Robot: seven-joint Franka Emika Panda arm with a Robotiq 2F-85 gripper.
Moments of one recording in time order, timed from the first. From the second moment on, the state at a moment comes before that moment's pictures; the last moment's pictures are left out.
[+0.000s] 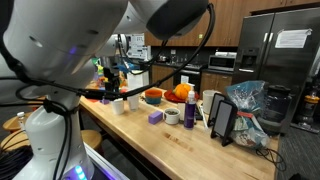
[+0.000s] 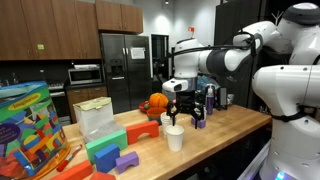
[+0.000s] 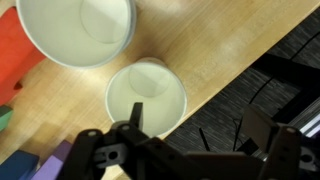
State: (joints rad) arm 1.63 -1.08 -1.26 -2.77 -1.14 1.94 -0.91
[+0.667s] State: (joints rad) arm 1.65 -1.24 -1.34 -2.77 -1.25 1.83 -0.91
